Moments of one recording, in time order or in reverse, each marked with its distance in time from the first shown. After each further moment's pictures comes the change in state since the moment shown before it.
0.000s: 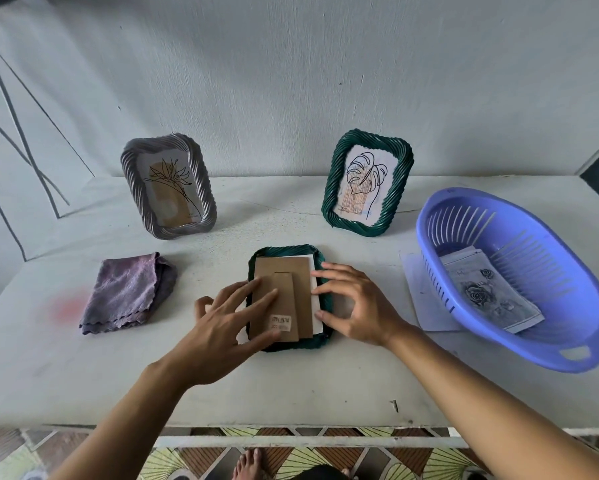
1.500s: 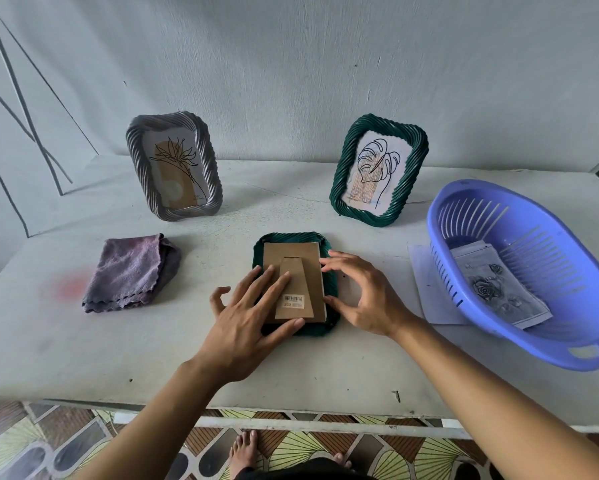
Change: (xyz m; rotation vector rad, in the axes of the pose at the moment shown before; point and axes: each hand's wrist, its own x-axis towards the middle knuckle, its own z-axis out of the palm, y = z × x) left_hand 0.003 0.024 0.032 -0.003 0.182 -0.064; right_hand 0.000 -0.001 -0.003 0.045 -0.006 0.033
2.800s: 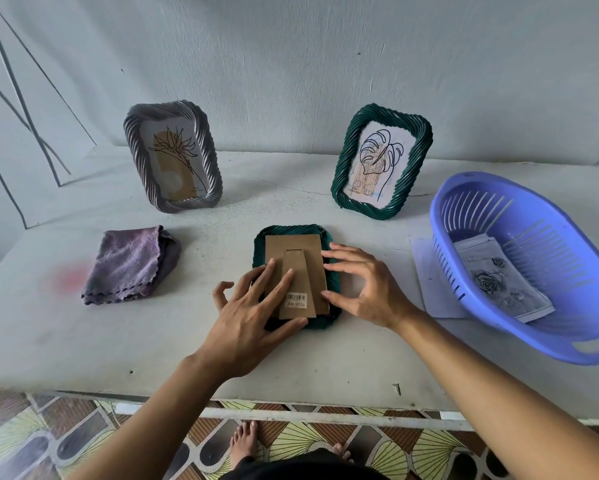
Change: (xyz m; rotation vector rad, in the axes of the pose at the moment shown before) left_hand -0.002 0.003 0.003 0.062 0.001 0.048; right_hand 0.001 0.000 -0.001 -0.013 -0.012 0.049
